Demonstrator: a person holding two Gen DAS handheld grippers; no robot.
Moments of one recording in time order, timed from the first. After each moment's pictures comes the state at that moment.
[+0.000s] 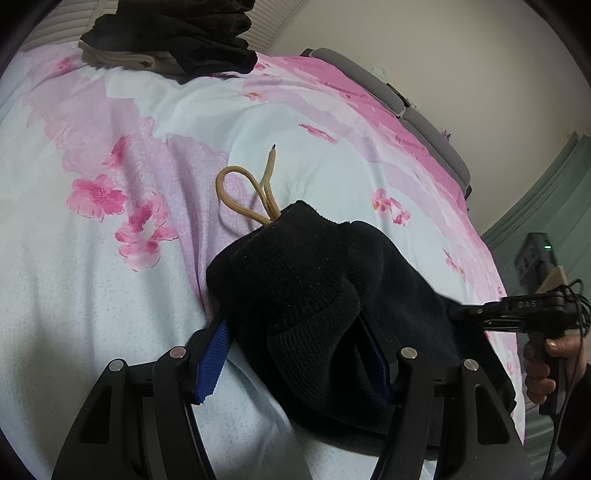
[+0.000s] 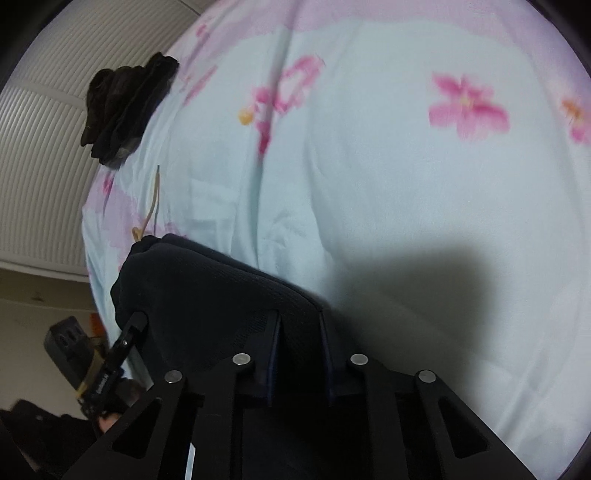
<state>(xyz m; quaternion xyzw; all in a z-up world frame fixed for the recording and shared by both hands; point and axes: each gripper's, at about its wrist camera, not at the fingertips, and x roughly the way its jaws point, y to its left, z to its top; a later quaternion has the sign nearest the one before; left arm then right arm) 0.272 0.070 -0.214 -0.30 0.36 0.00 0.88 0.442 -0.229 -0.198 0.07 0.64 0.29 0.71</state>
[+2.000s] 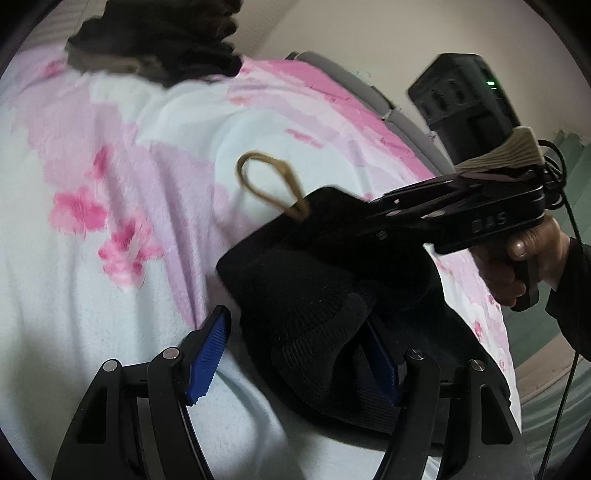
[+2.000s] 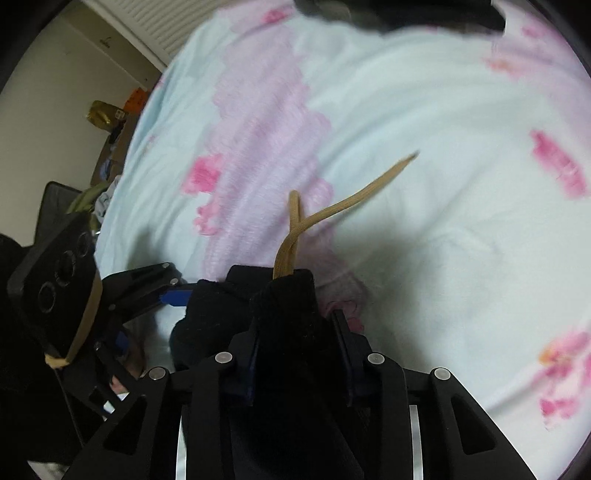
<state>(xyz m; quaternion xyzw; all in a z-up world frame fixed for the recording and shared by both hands) 0.279 0.073 -0.208 -0.28 0.34 -0.03 0.90 0.445 0.007 -0.167 -0.28 0.54 0.56 0.56</state>
